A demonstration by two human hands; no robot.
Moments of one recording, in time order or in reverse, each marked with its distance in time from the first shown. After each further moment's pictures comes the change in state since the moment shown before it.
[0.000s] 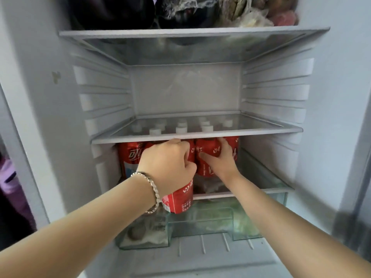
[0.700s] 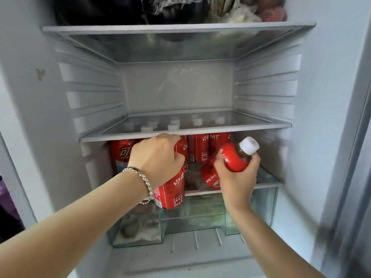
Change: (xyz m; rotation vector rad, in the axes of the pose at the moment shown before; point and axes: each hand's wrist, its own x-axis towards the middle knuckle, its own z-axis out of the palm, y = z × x) left_hand 0.013 -0.007 0.010 0.064 0.140 0.014; right_hand -0.069 -0.008 -0.016 0.260 0.539 -0.107
